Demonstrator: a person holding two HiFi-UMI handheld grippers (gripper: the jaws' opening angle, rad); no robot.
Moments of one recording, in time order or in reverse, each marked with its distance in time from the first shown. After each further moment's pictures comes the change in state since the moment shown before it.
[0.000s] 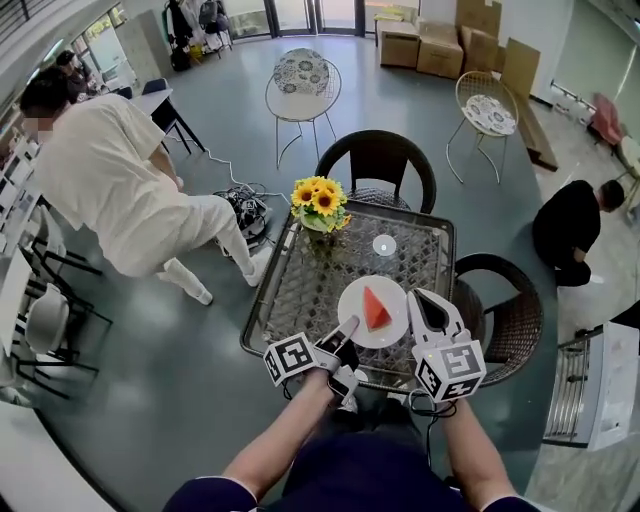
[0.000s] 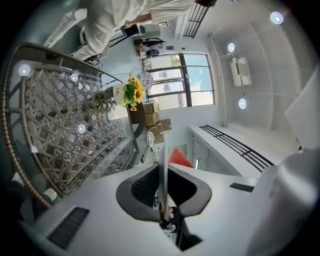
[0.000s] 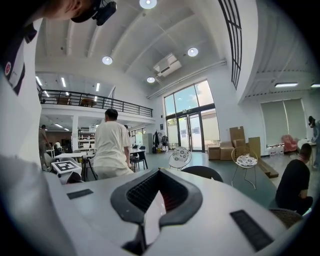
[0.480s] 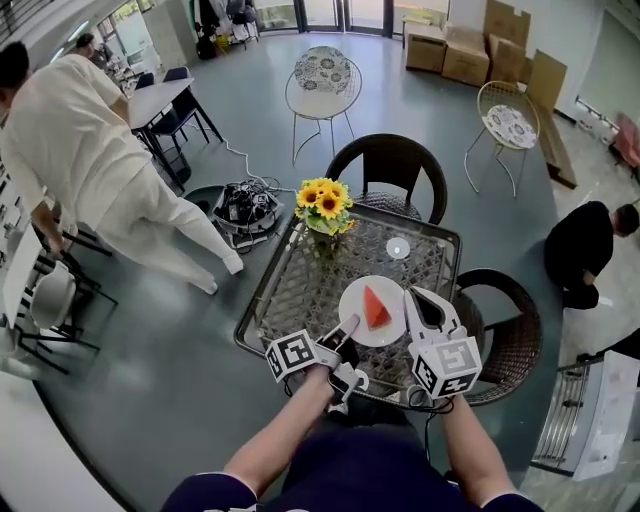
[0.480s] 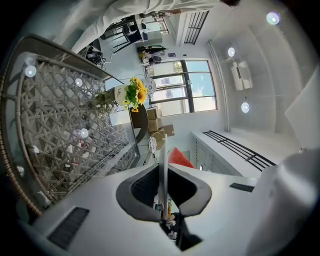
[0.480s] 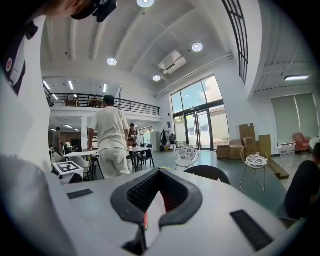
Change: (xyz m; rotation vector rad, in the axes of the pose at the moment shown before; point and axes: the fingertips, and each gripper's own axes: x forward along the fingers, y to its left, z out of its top) left arm 0.033 0.006 0.001 -0.016 -0.083 0.029; right arm 0.025 -0.028 0.001 -0.019 0.019 0.108
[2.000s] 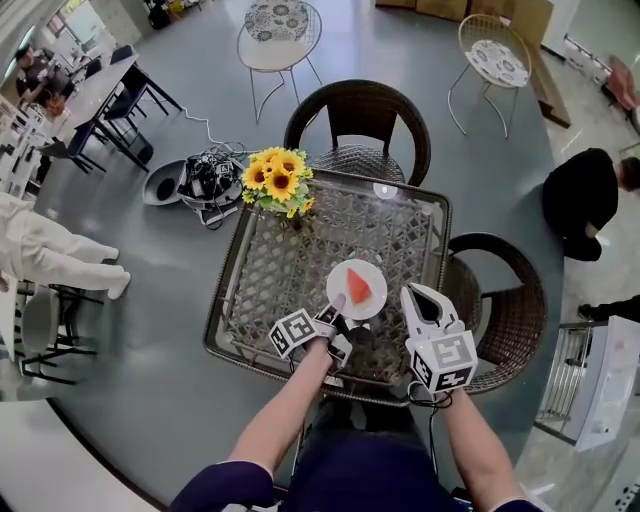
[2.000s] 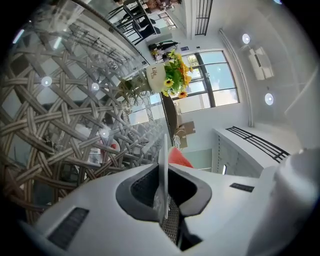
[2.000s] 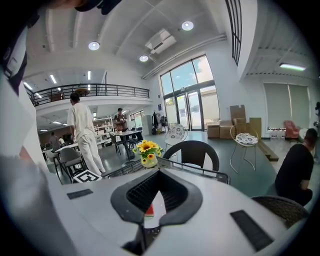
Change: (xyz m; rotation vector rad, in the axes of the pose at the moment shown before) left arm 0.117 0.178 0.015 -0.018 0.018 0.231; right arm 0.036 -0.098 -0.109 0.085 0.215 -0.070
